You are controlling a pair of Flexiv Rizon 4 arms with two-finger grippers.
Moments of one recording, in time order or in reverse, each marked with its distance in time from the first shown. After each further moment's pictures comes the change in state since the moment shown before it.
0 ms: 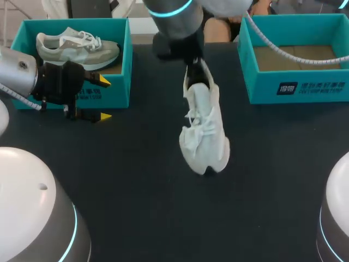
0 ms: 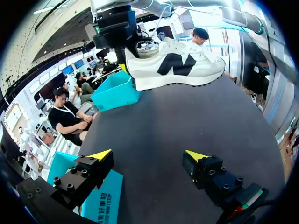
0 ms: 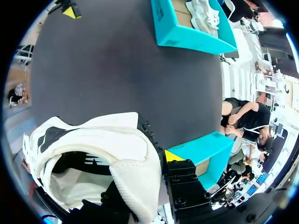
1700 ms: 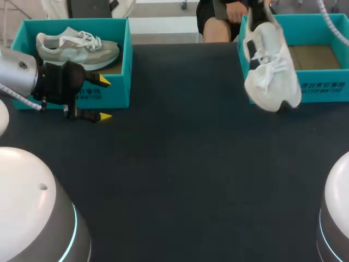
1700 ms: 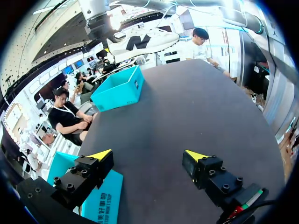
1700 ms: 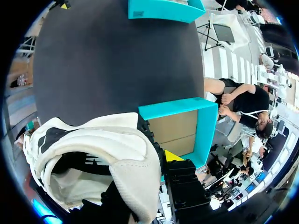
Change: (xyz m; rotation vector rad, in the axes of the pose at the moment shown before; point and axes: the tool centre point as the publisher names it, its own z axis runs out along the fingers) left arm 0.000 0.000 0.000 0.000 0.000 0.000; right arm -0.133 -0.153 -0.003 0.073 0.032 -0.021
